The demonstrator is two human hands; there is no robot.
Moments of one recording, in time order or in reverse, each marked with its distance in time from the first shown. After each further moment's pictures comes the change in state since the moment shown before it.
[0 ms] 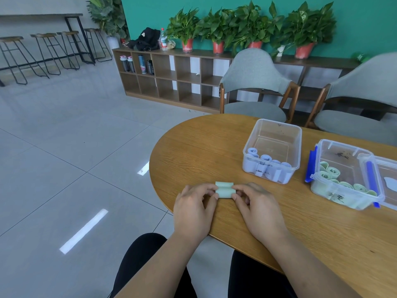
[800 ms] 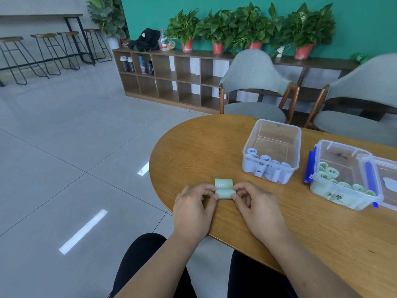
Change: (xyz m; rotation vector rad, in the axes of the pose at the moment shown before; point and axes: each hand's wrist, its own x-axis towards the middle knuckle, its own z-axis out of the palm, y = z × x) left_hand 0.001 0.002 -0.002 -0.003 -0.005 -0.015; right_hand -0.001 0.000 -0.003 0.054 0.013 0.024
